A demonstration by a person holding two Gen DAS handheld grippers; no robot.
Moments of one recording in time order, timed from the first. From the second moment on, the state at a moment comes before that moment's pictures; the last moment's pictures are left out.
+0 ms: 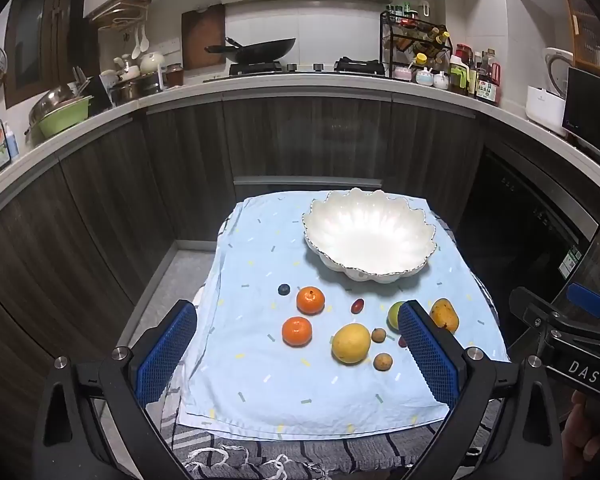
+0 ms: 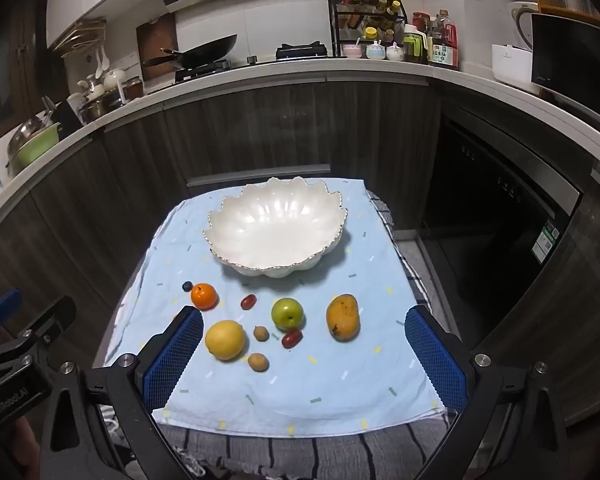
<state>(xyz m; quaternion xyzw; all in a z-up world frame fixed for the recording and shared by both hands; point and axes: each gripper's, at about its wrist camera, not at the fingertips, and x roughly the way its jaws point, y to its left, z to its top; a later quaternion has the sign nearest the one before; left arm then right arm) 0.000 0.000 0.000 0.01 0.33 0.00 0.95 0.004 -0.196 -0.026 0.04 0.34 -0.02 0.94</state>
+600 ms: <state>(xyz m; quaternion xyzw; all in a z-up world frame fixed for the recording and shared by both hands) -0.002 0.004 -0.002 0.00 0.33 0.00 0.94 0.004 -0.195 -0.026 0.04 0.34 -0.02 0.94</state>
